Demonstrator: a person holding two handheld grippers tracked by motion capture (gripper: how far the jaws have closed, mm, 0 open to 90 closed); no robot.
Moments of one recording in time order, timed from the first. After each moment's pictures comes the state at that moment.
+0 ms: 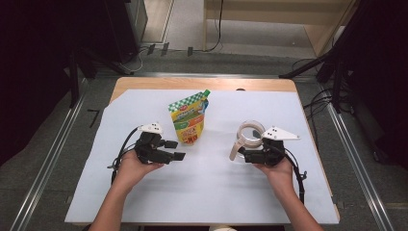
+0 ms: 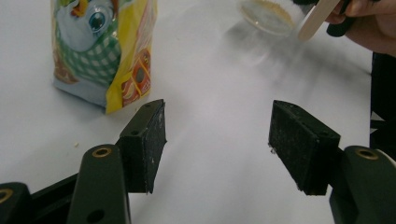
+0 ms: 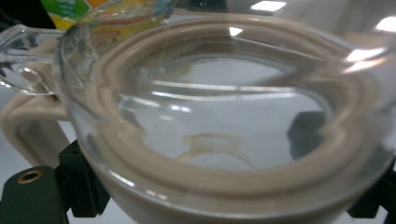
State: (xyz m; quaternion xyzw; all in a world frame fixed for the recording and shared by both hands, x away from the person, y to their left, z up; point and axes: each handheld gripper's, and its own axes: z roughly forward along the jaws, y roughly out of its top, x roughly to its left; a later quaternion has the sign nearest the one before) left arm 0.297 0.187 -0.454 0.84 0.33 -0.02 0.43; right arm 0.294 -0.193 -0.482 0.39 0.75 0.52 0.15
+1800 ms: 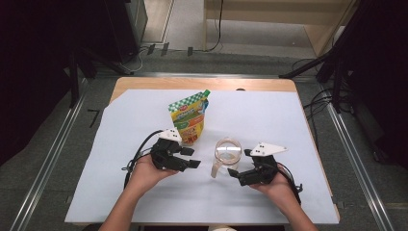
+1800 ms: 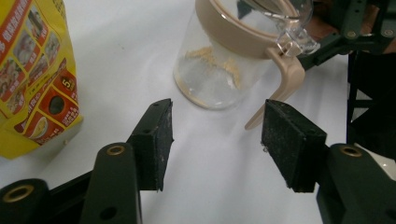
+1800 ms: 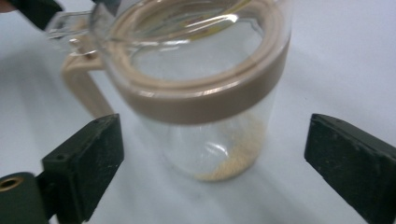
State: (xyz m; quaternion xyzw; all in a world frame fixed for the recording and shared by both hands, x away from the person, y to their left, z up) left arm 0.283 0.142 -0.452 0.86 0.29 -0.04 0.42; right arm 0.256 -0.177 -0.494 0.34 0.81 0.46 0.08
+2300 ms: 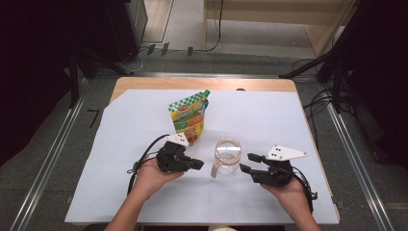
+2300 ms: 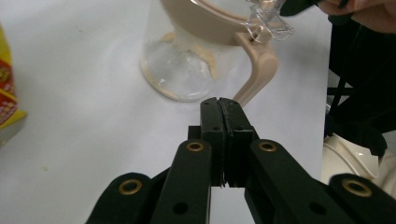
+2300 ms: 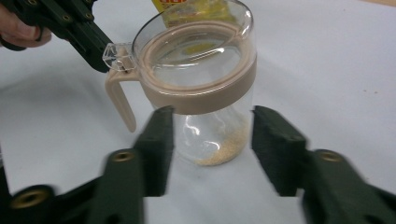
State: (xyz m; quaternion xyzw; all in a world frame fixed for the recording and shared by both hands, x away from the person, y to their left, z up) left arm 0.274 0.122 -0.456 0.87 0.28 -0.07 0.40; right arm 0.237 -0.204 -0.470 0.34 0.80 0.49 0.09
